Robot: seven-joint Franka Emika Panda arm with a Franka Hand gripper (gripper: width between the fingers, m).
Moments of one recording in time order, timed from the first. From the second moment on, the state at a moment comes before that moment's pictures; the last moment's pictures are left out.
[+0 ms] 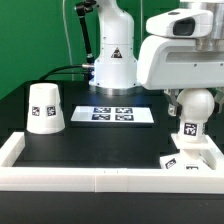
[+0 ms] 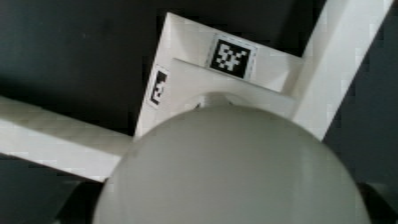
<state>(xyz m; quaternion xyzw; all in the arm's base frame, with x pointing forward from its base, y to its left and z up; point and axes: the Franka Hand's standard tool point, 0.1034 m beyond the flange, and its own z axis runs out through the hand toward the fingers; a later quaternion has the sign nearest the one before) 0.610 0.106 0.108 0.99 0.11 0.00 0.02</state>
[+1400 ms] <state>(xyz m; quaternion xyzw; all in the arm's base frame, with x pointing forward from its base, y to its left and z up) 0.610 0.099 0.107 0.88 -0.47 -0.02 -0.04</state>
